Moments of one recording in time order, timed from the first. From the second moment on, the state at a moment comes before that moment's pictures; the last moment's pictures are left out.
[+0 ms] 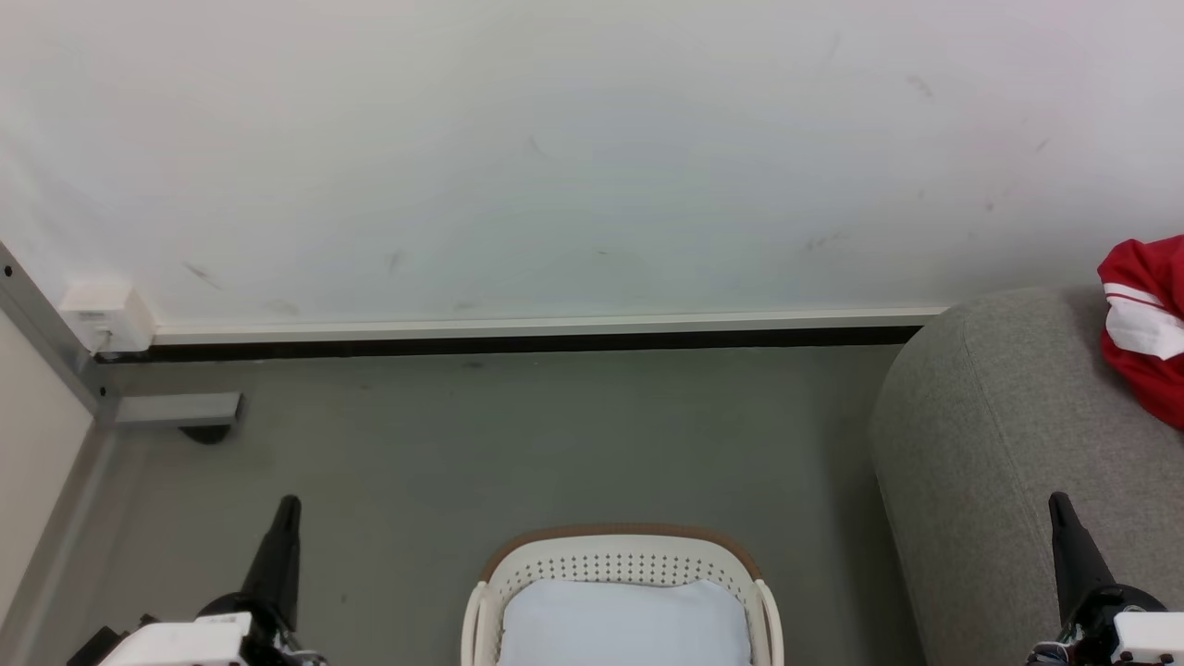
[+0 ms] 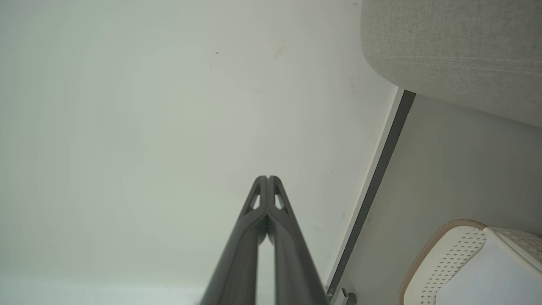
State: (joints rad) left arm -0.11 0.05 0.11 0.25 -1.61 -0.13 0.11; right arm -0.10 -0.05 -0.11 0.25 1.61 0.13 0.11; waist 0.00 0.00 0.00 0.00
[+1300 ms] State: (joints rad) left arm -0.11 0.05 0.11 0.25 -1.61 -0.13 0.11; right arm -0.10 -0.05 -0.11 0.25 1.61 0.13 0.11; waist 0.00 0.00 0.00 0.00
